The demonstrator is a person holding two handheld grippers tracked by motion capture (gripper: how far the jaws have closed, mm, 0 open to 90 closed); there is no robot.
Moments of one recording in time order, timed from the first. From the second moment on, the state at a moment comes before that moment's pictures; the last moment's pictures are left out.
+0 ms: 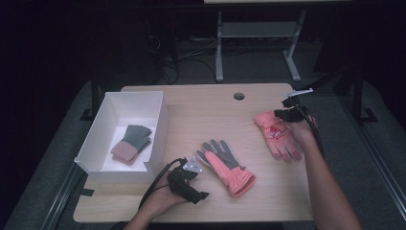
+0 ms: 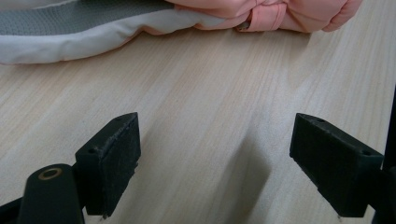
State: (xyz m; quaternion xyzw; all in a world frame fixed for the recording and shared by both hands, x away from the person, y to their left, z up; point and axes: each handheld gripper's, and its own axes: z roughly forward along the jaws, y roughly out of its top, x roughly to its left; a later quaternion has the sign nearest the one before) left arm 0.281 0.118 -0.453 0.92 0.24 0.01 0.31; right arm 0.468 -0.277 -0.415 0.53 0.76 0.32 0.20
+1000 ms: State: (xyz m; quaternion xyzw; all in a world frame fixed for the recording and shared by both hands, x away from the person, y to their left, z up) left arm 0.283 0.122 -0.453 0.92 0.24 0.01 0.31; right arm 0.480 -0.240 -0.437 0.50 0.80 0.31 0.13
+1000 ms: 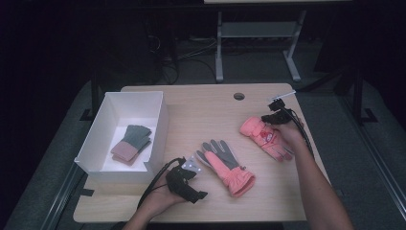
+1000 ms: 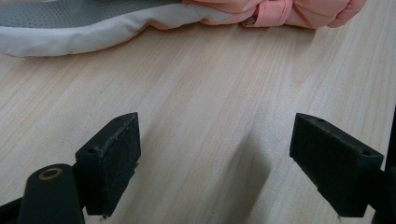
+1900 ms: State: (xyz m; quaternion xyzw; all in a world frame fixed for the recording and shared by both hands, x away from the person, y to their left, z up) left arm 0.281 0.121 -0.452 0.92 0.24 0.01 0.31; right arm 0.442 -0.188 -0.429 0.41 0.85 0.30 0.10
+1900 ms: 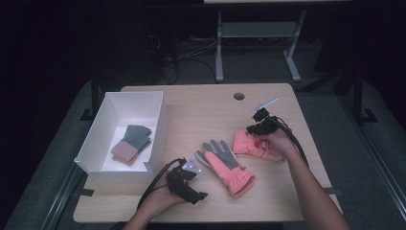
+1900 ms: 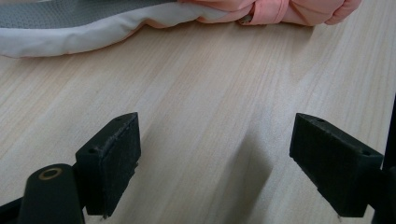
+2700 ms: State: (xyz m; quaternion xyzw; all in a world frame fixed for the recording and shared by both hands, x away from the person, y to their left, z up) left arm 0.284 0.127 -0.454 0.92 0.25 0.01 0.30; right arm 0.455 -0.153 -0.434 0.42 0.86 0.27 0.08
